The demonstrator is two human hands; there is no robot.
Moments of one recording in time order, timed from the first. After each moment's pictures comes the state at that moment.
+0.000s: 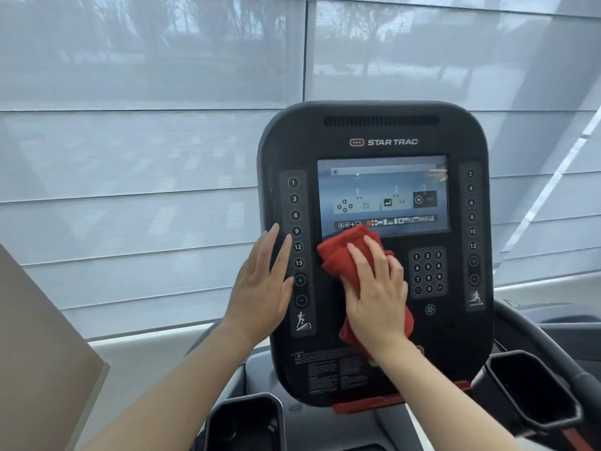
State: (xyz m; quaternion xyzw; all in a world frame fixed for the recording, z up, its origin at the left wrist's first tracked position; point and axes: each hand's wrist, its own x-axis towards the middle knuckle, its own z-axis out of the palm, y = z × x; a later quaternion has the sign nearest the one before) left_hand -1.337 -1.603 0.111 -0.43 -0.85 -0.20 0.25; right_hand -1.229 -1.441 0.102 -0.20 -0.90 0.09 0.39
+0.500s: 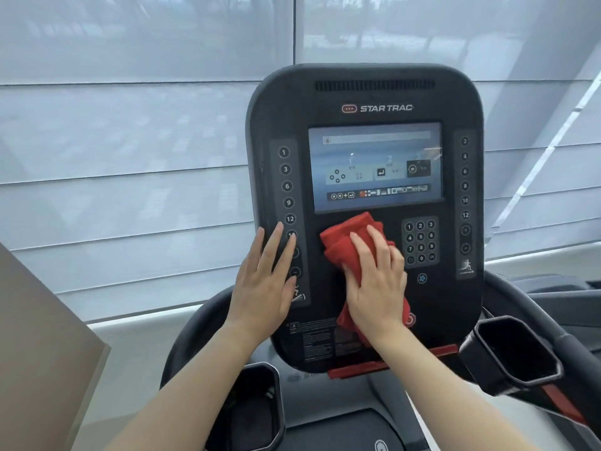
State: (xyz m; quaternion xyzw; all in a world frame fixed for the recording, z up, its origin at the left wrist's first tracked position) left_hand -1.312 -1.604 0.080 -0.42 -0.87 -0.12 0.23; right_hand -1.213 -1.442 0.080 -0.22 -0.89 0.11 0.38
